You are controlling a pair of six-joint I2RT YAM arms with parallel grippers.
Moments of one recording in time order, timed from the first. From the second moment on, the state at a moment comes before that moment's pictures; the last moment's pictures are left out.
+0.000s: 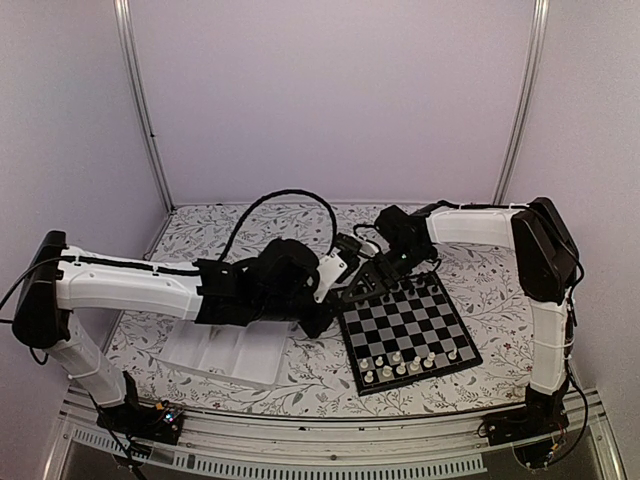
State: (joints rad) left arm -1.15 1.60 1.09 -0.14 -0.17 -0.11; right arm 0.65 2.08 1.54 -0.86 -1.36 -0.30
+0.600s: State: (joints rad) left arm -1.14 1.46 1.10 -0.22 -0.50 -0.03; right arm 0.63 1.77 1.37 -0.78 -0.97 -0.40
